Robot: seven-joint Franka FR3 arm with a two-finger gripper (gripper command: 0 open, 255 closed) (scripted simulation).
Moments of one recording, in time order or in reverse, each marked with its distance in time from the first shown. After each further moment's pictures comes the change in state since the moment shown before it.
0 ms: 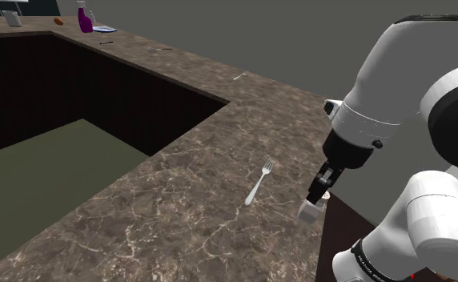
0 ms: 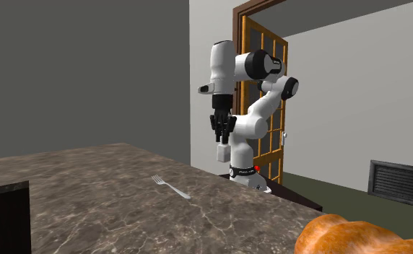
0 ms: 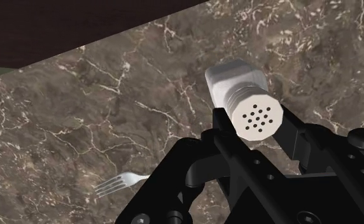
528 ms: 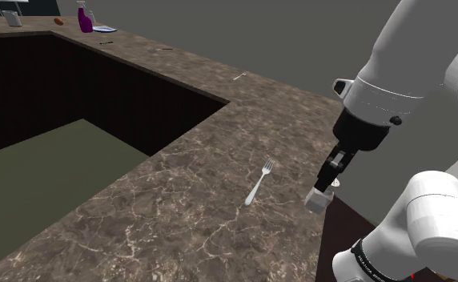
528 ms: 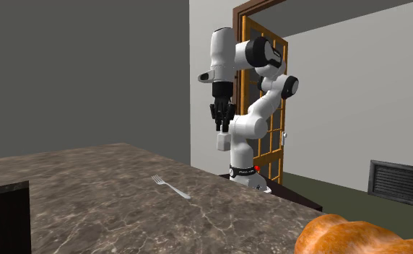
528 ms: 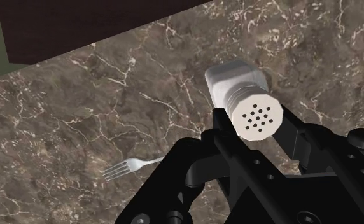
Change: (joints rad) arm -0.016 0.015 -0.029 0.112 -0.030 -0.096 0.003
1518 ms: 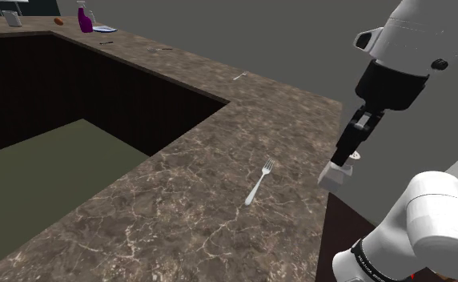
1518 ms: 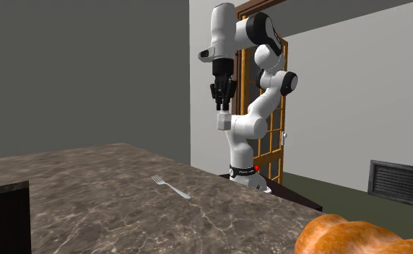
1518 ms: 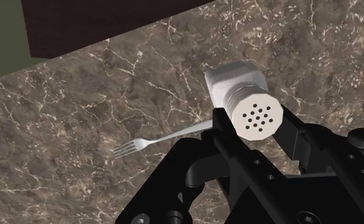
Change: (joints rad) arm -0.023 0.063 -0.038 0.223 -0.040 -0.160 0.008
